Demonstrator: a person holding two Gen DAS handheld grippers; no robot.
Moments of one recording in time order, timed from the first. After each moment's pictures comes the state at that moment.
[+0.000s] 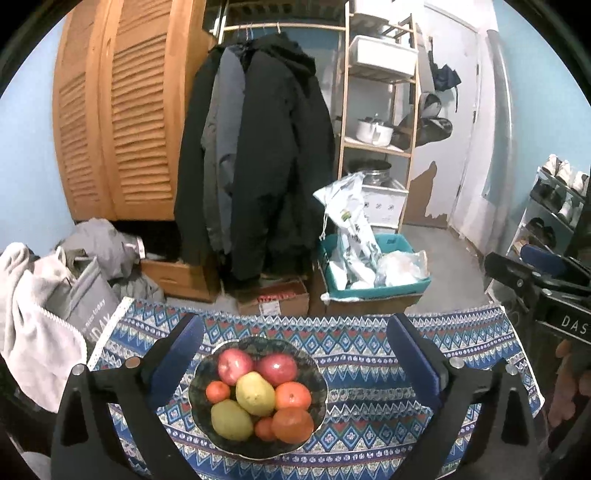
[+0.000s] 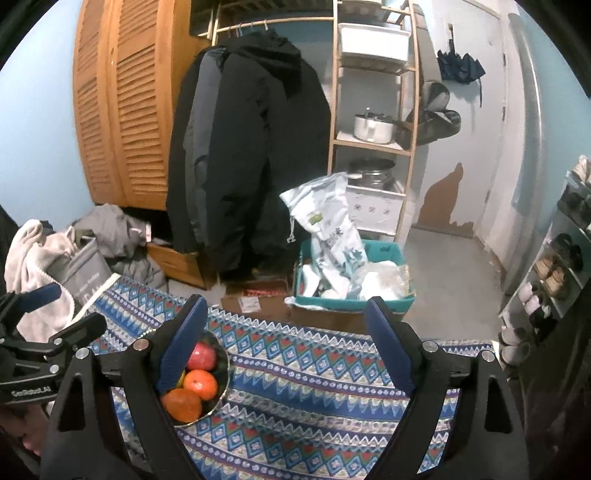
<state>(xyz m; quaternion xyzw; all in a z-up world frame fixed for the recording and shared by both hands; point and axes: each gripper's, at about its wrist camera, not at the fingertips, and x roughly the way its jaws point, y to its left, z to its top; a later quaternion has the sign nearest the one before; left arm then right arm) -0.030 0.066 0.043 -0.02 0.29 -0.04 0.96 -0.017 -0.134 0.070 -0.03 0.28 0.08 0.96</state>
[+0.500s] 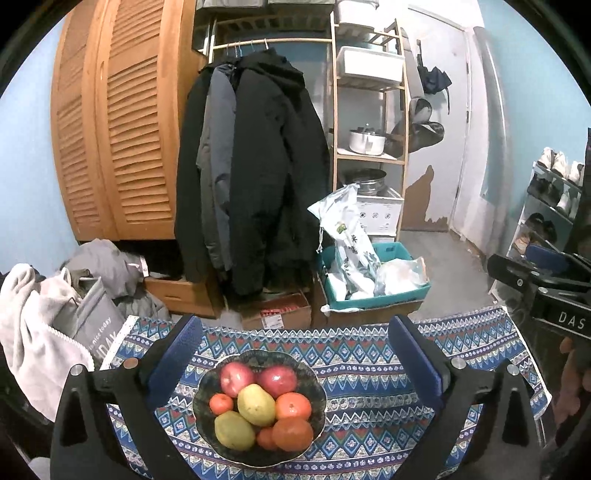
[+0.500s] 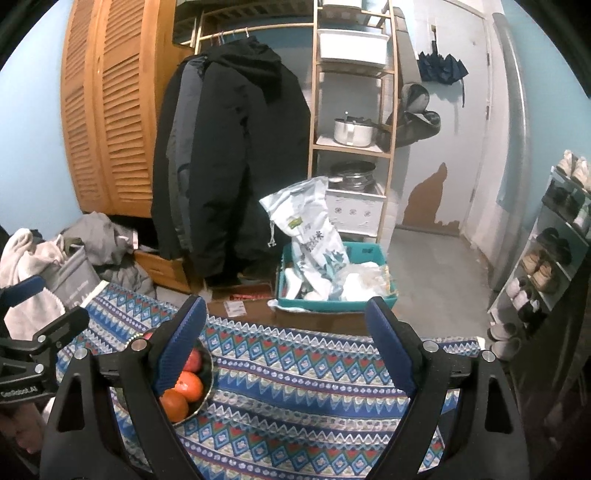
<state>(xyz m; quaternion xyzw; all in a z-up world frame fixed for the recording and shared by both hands) -0.037 0.050 0.055 0.00 0.27 -0.04 0.96 -0.024 -0.153 0.078 -0.03 0.27 0.06 0.96</state>
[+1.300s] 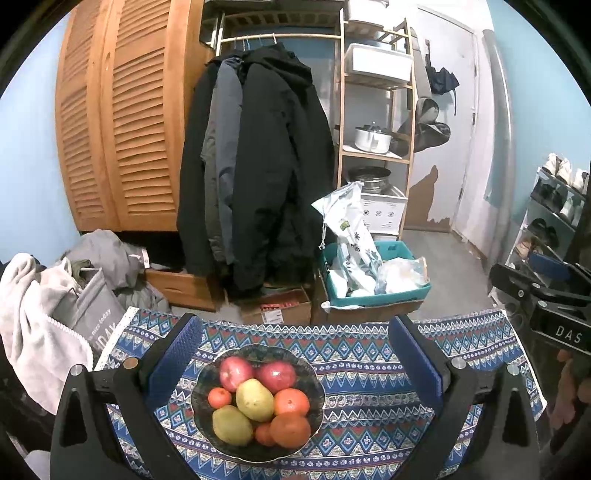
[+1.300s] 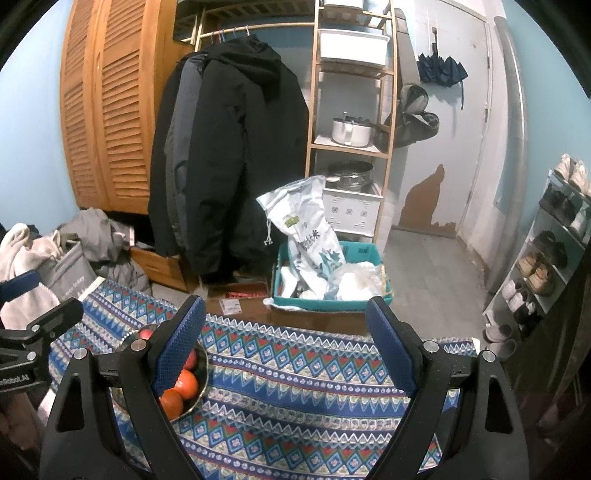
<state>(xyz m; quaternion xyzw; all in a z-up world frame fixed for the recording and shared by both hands) -0.036 0.052 0.055 -0.01 0.28 -0.03 0.96 -0.027 -0.157 0.078 -0.04 0.28 0.05 0.96</state>
